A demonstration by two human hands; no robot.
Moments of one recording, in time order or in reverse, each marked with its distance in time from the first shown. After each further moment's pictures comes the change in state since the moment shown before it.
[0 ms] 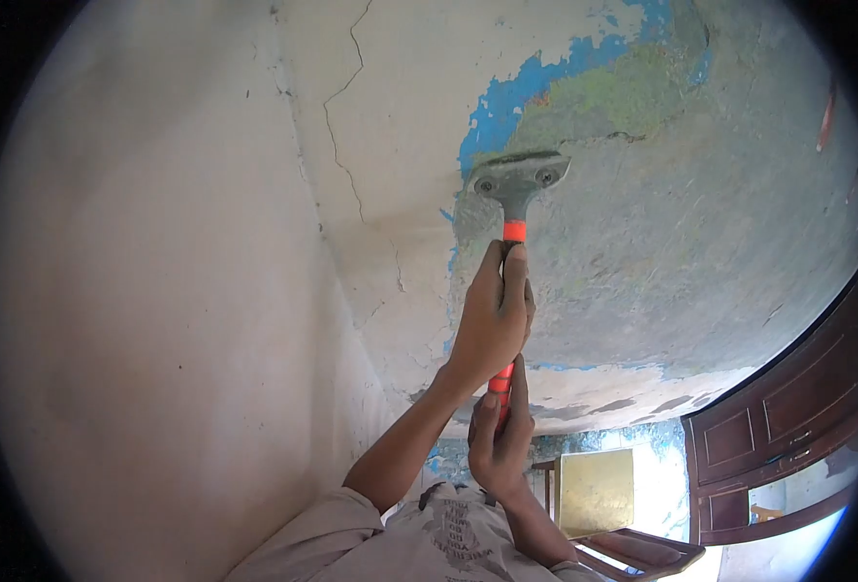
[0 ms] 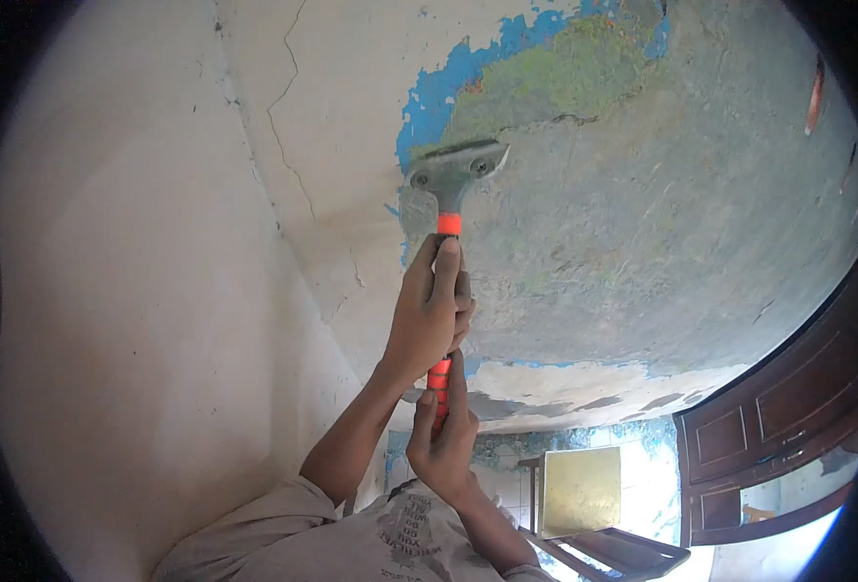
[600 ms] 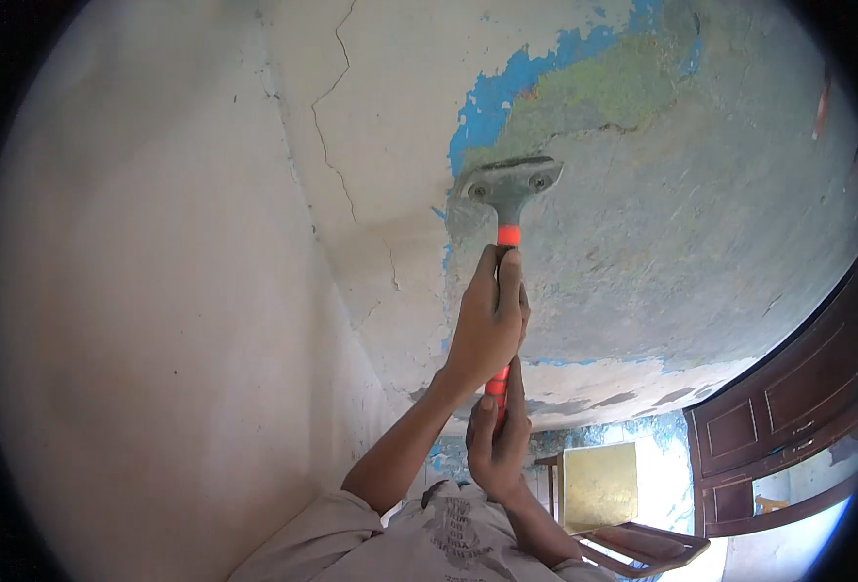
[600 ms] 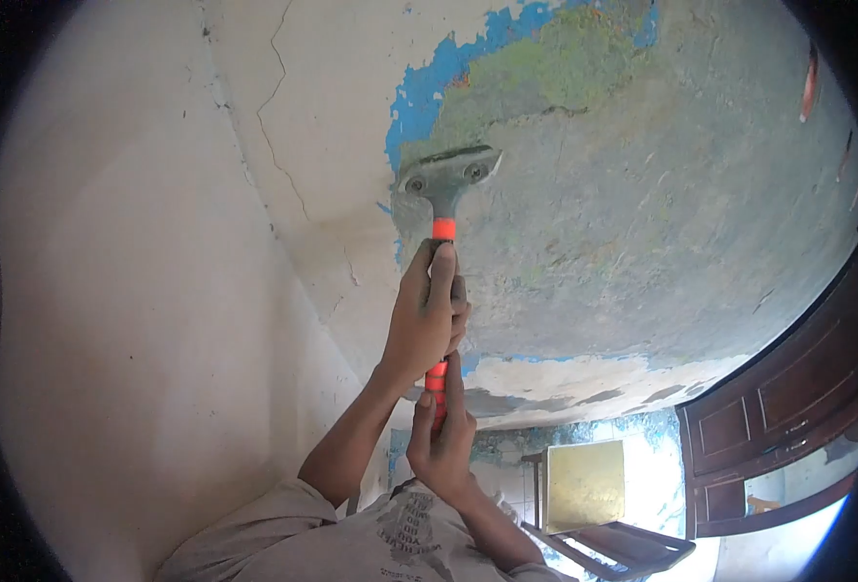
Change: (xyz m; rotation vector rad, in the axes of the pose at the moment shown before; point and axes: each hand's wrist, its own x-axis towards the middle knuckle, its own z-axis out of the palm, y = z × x) left_hand -0.003 -0.011 -0.001 0.047 -0.005 0.026; right_hand -0.007 0.003 -0.002 0.018 -0.018 0.037
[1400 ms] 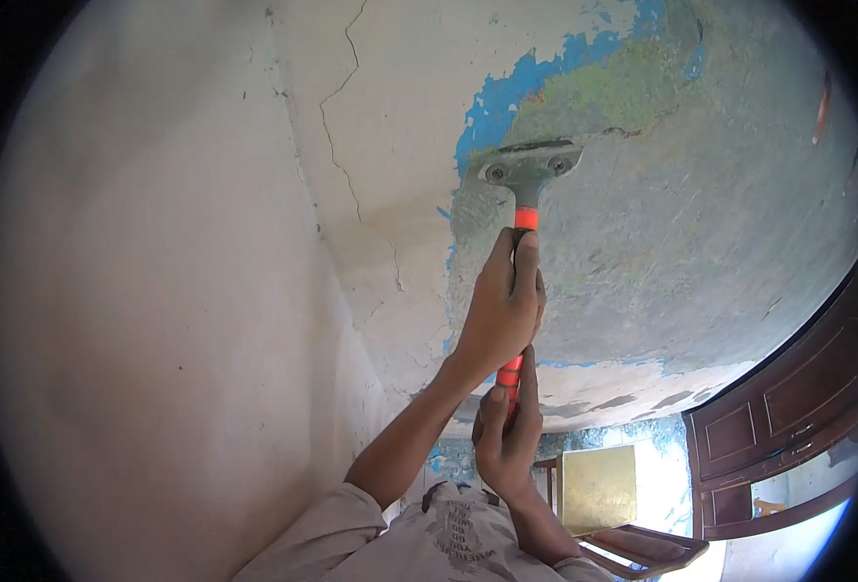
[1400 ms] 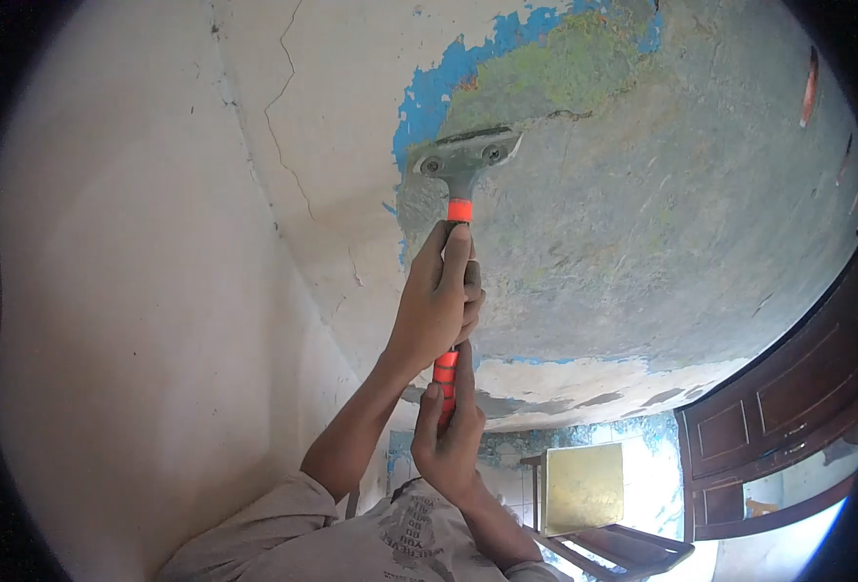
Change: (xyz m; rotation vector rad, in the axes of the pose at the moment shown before) left_hand 0.009 0.014 0.007 -0.038 -0.054 -0.026; right_hand 0.007 -0.017 -0.003 0.035 0.032 0.056
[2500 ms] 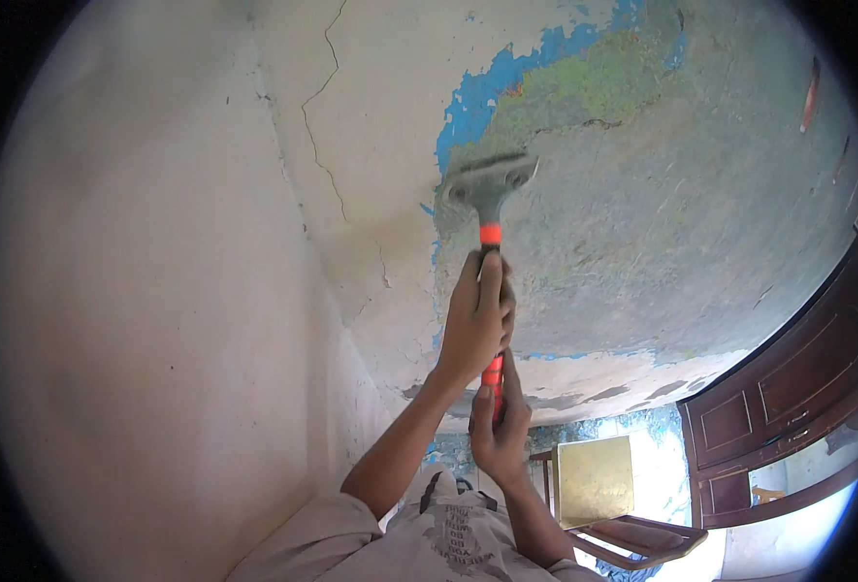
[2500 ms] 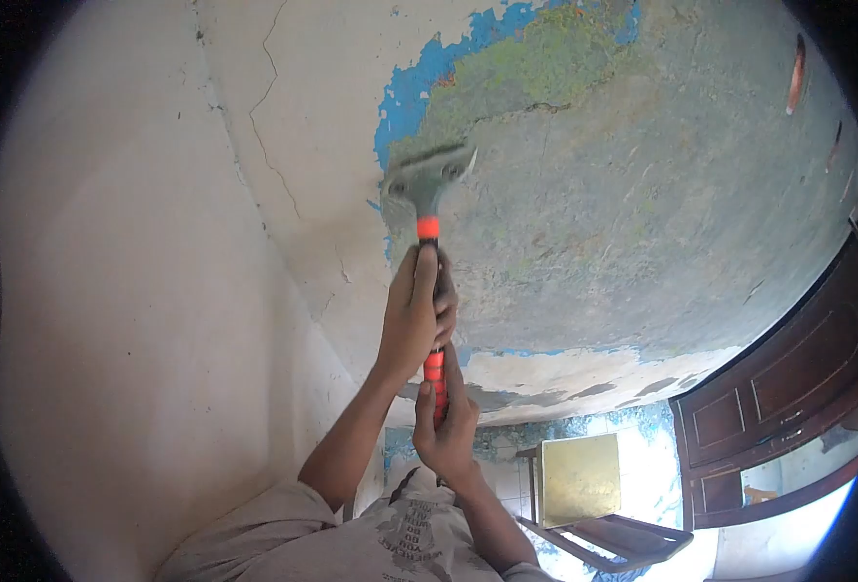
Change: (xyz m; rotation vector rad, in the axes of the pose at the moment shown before) left_hand -0.018 -0.024 -0.014 -0.102 0.005 -0.077; right_hand -0.002 0.031 -0.004 -0.030 -0.006 -0.067
